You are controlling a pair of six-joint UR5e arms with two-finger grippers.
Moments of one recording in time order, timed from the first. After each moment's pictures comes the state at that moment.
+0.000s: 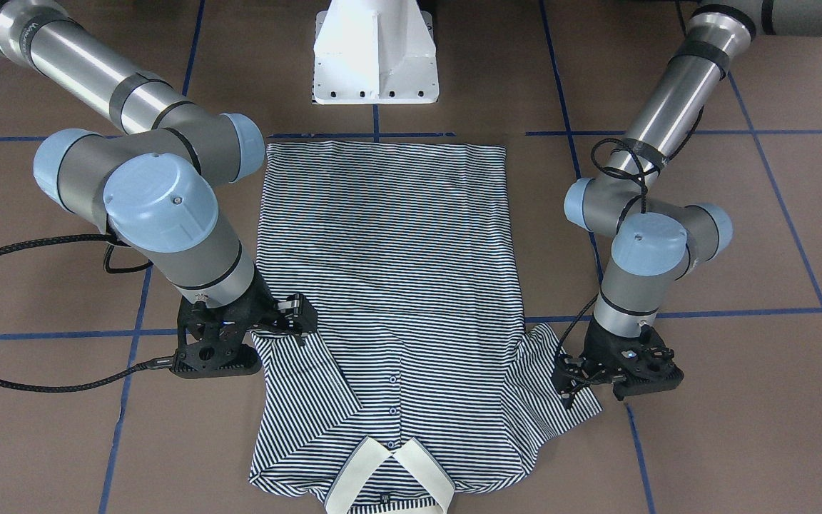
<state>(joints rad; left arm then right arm) -0.84 -2.25 -1.01 -2.35 -1.71 -1.12 0.87 -0.73 1.31 -1.40 2.07 0.98</state>
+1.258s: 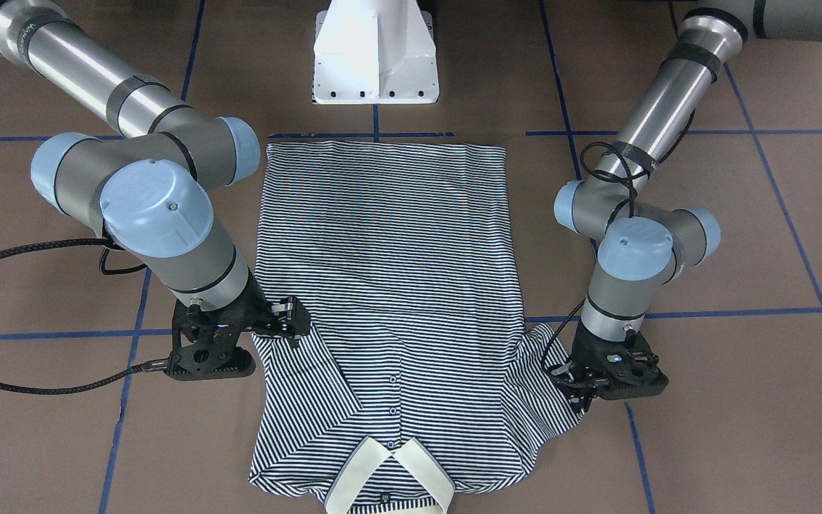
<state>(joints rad) -0.84 -2.29 -1.00 -2.34 -1.71 -1.08 0.87 -0.74 1.30 -1.40 2.07 0.97</state>
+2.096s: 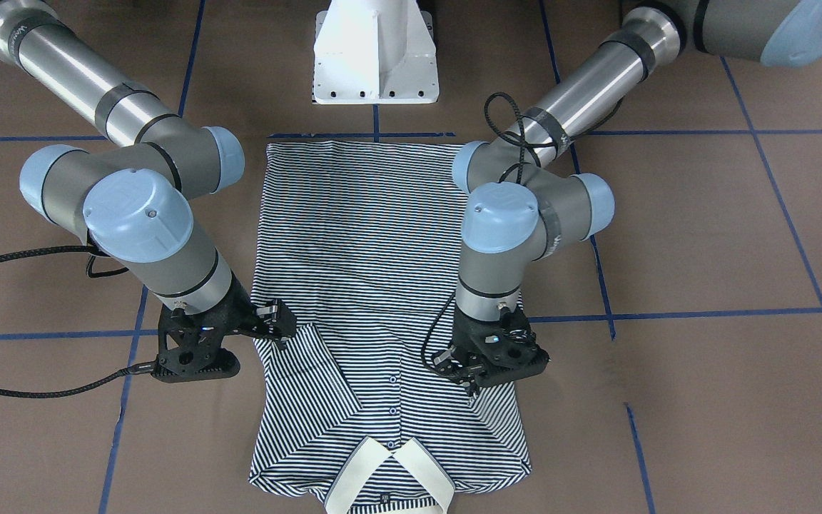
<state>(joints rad) -0.73 -2.54 -1.02 -2.04 -1.66 -1.35 0.87 -0.80 1.30 -1.31 2.07 0.96</state>
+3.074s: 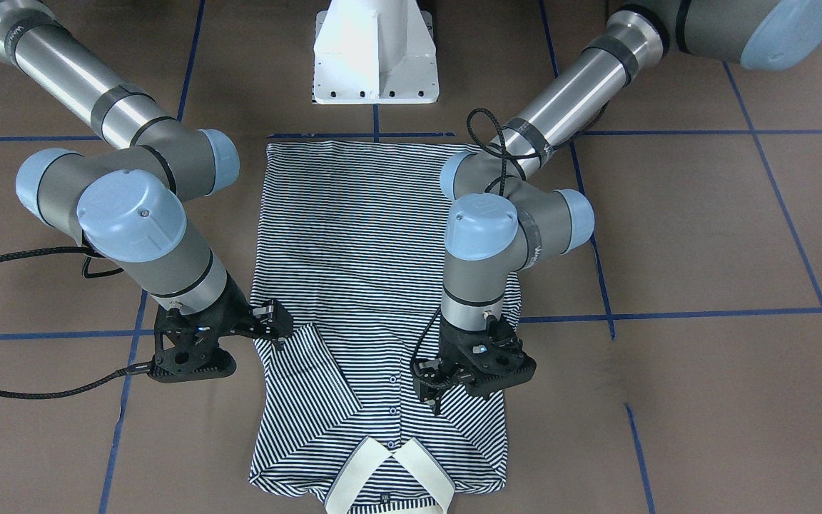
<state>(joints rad) -0.75 -2.55 -0.94 -2.15 -1.62 -1.35 0.87 -0.80 1.30 -1.29 2.07 0.96</state>
